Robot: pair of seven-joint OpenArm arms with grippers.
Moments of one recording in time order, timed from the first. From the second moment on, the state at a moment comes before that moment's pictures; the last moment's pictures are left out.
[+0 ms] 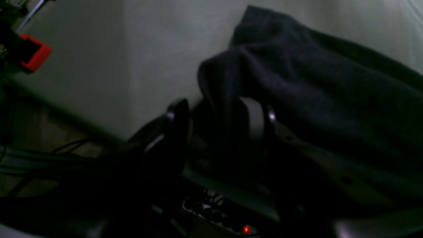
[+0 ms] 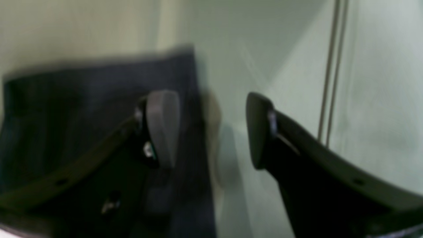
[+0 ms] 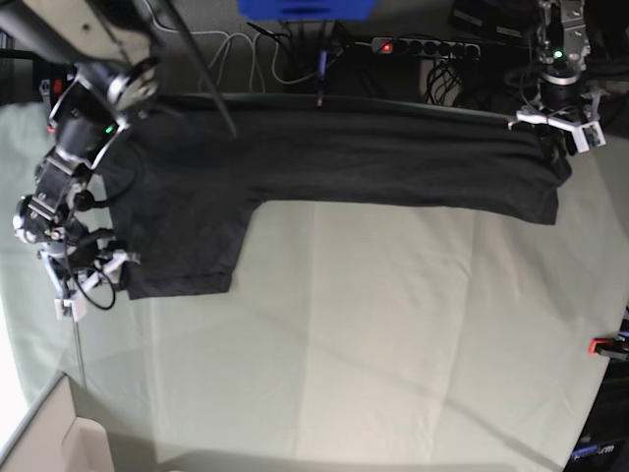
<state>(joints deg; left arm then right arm) 26.3 -14.9 -15.2 72.9 -21.4 0.1 -7.7 18.8 4.7 45.7 55.7 -22.0 39.8 -23.1</state>
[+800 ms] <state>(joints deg) 25.8 -14.9 -15.1 72.9 -21.0 0.1 -7.5 20.2 8.4 39.1 38.2 -20.9 39.6 -7.8</state>
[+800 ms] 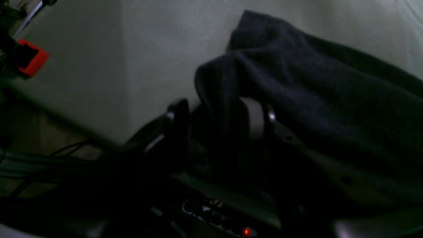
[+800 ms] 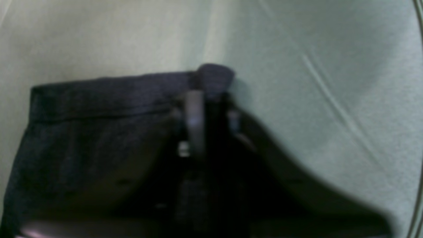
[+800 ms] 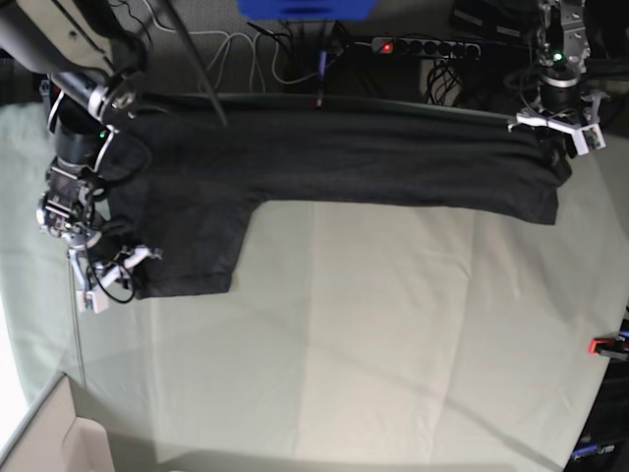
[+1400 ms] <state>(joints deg) 26.3 -15.0 -14.8 72.8 -20.9 0.1 -7.6 1.0 0.0 37.8 89.5 -14.9 39.9 -29.2</state>
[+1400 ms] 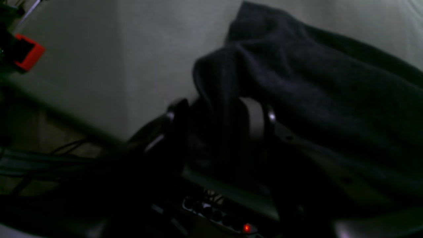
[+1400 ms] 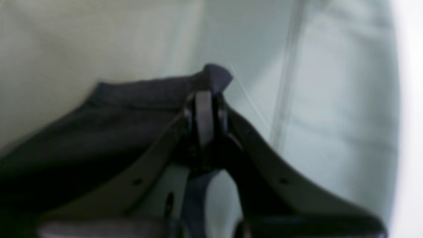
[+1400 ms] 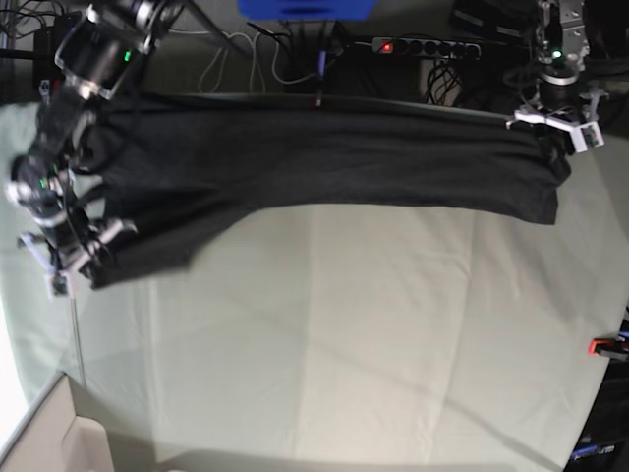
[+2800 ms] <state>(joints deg) 26.3 -14.9 -14.8 72.8 -21.0 0.0 -7.5 -30.5 -7.3 43.0 105.0 3.0 40.0 -33.3</state>
